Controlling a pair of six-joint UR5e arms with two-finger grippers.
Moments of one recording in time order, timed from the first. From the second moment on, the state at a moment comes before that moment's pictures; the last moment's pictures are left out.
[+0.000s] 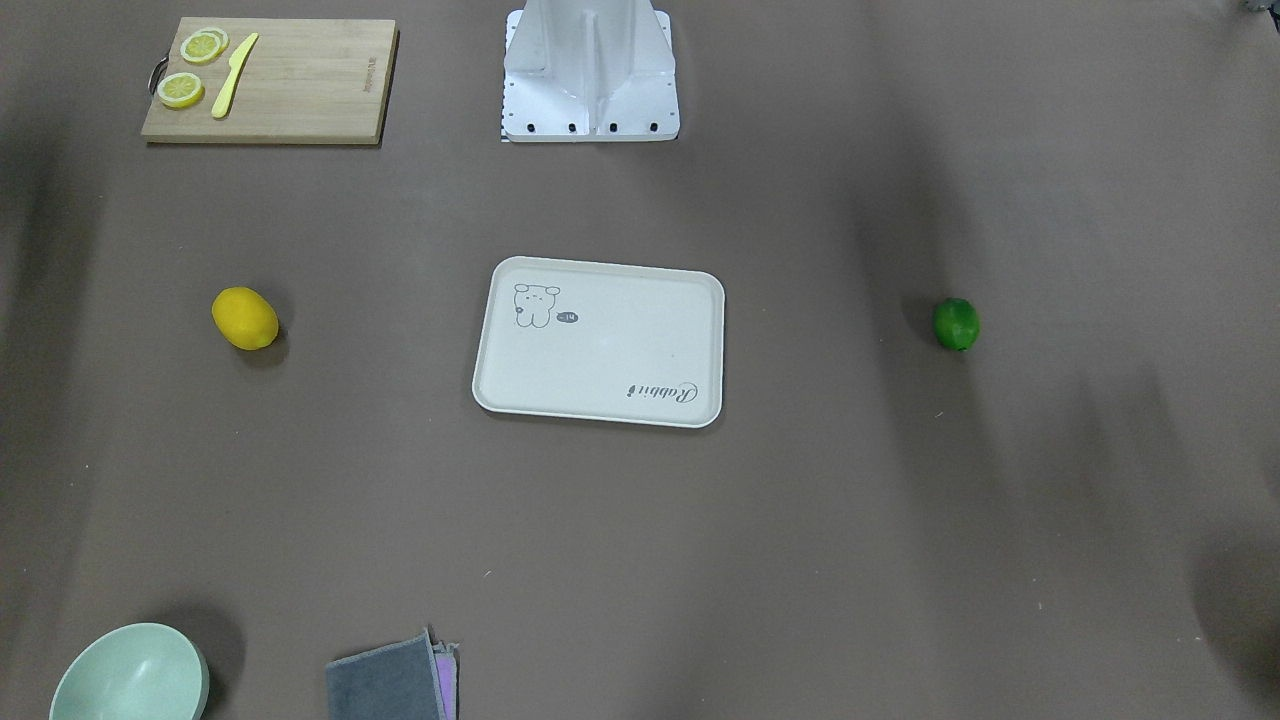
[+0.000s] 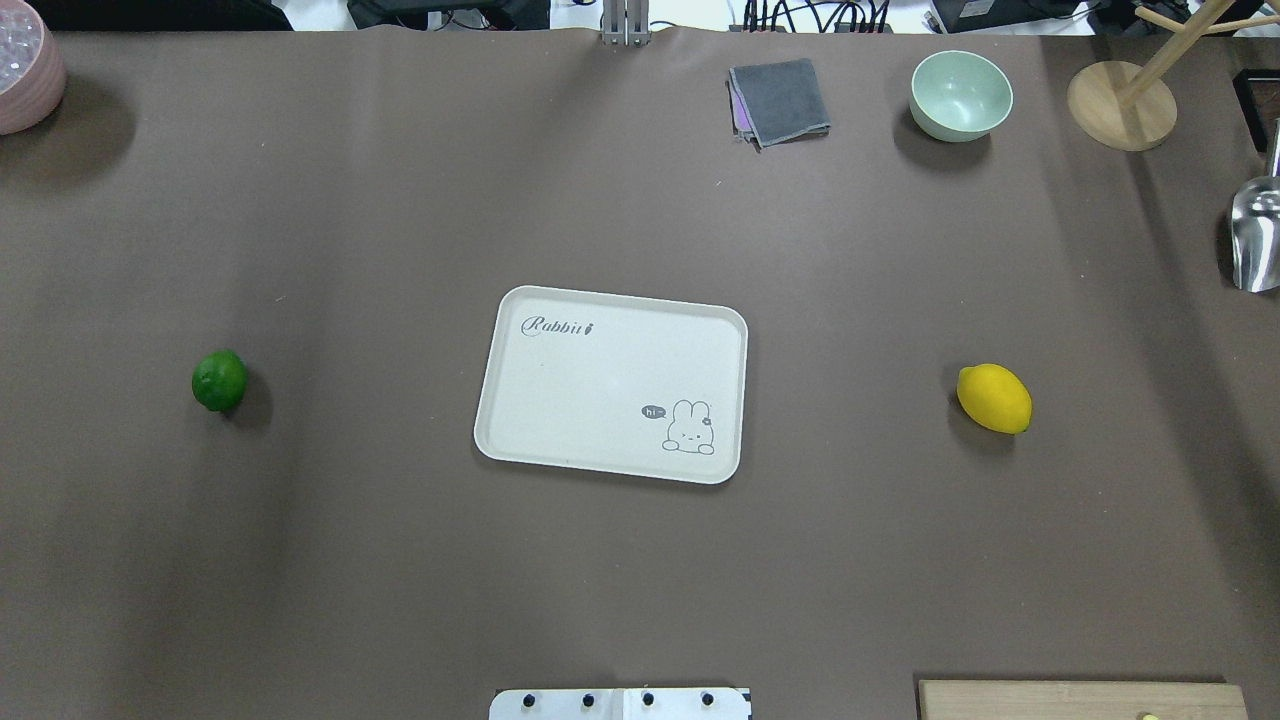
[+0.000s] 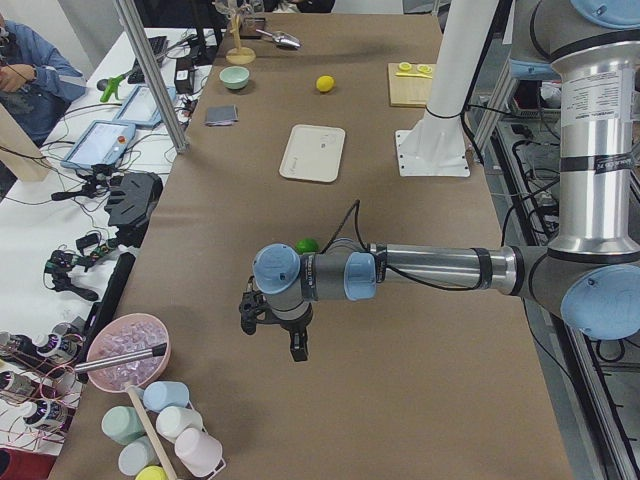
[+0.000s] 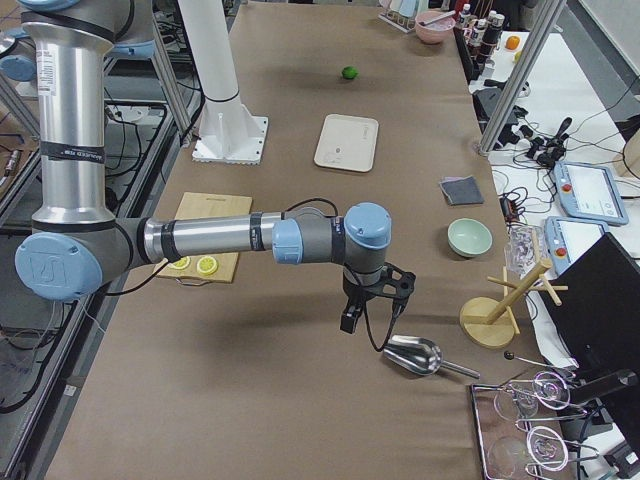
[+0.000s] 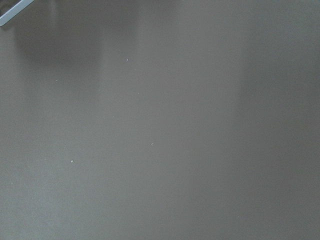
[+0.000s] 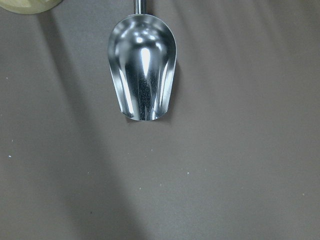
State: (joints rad) left arm -1.54 -1.47 -1.69 -1.47 -2.39 -0.06; right arm 1.53 -1.63 1.74 -1.59 2.28 0.44
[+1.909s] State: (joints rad) left arm -1.27 -1.75 -1.93 -1.27 -2.39 -0.53; right arm 1.36 -1.65 1.75 -1.31 2.36 0.52
